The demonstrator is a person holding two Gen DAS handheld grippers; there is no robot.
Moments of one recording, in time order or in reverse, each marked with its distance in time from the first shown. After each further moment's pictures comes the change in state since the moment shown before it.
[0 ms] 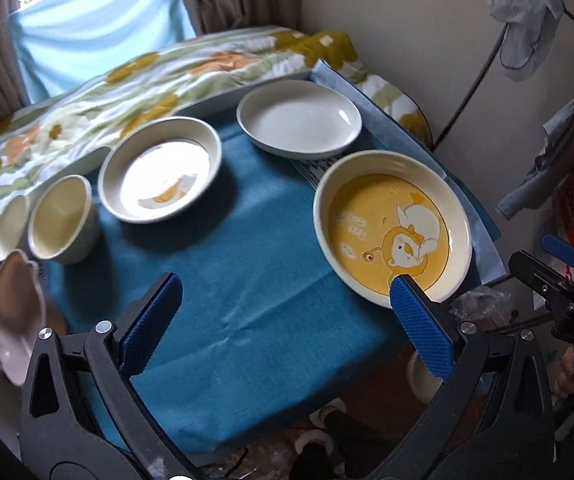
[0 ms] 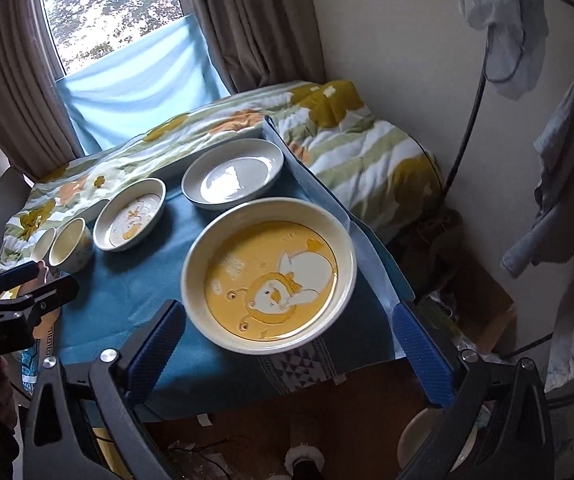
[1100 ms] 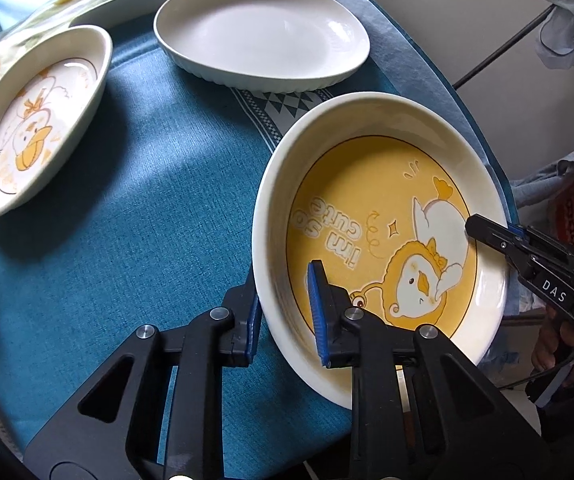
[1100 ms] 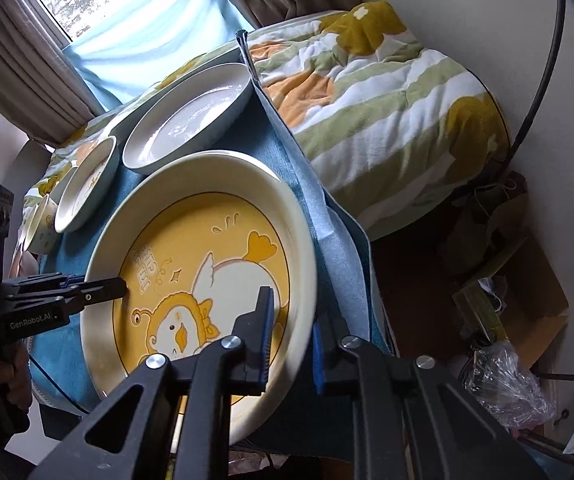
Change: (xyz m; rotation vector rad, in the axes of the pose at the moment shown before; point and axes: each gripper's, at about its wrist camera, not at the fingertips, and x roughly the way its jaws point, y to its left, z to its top) left arm 0.148 -0.040 0.035 -0.116 0.258 -0.150; right arm 0.138 -0.055 0.038 -0.077 0.218 0.187
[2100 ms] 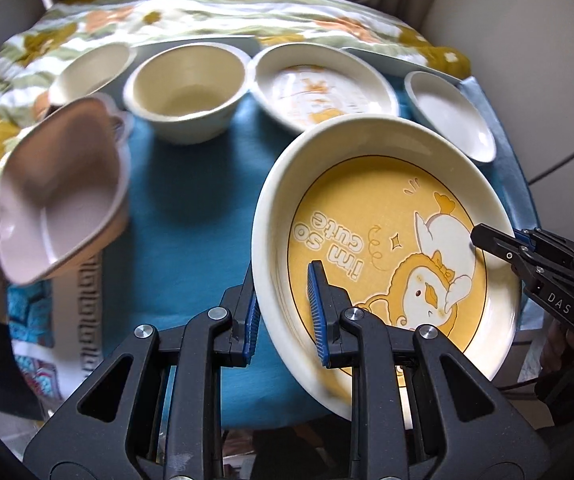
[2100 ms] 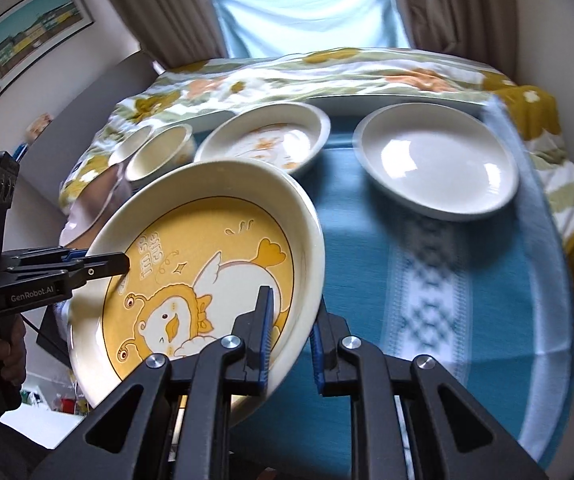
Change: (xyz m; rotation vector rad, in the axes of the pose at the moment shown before) left arm -0.148 0.172 -0.134 -0.368 -0.195 0.190; right arm 0.020 0.200 0.008 -0.447 0.022 0.228
